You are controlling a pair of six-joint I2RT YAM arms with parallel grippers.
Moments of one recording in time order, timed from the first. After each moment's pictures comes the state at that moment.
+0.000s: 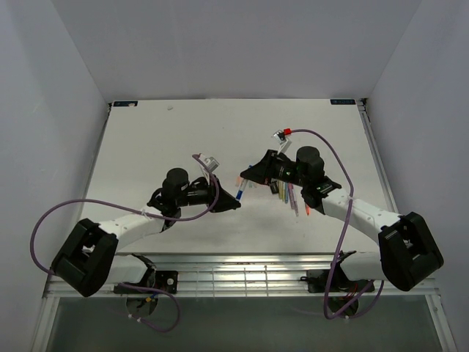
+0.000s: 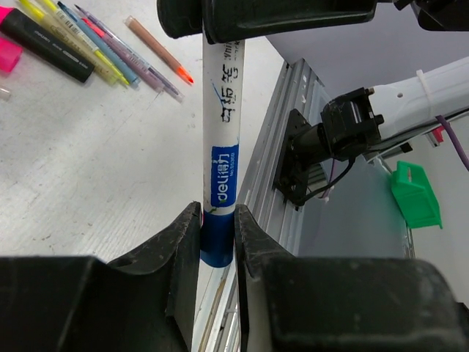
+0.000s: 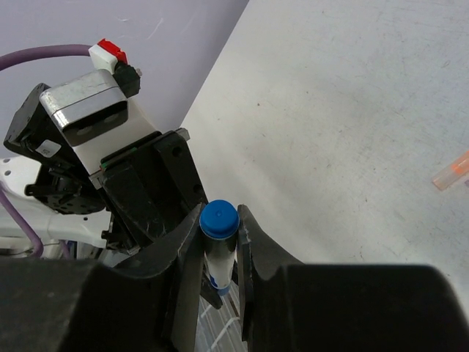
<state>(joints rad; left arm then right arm) -0.57 1.27 0.48 0.58 0.78 -0.57 0.57 1.30 0.70 0.45 -0.57 0.78</state>
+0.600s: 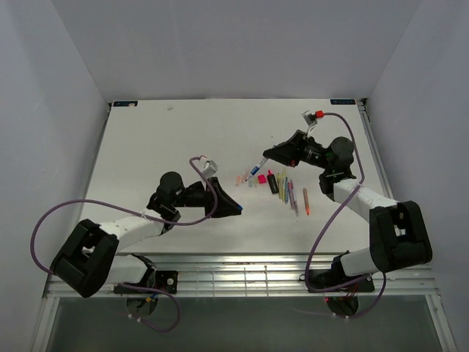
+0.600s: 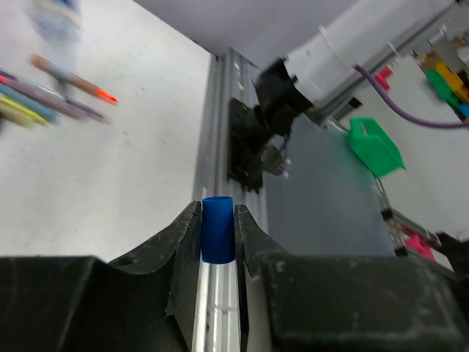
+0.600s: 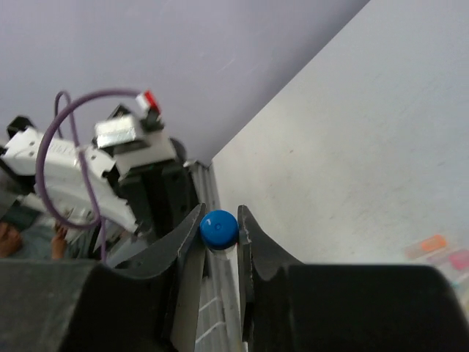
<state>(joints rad) -0.56 1.27 0.45 0.85 0.95 -0.60 0.30 1.40 0.71 0.91 -1.02 0.96</state>
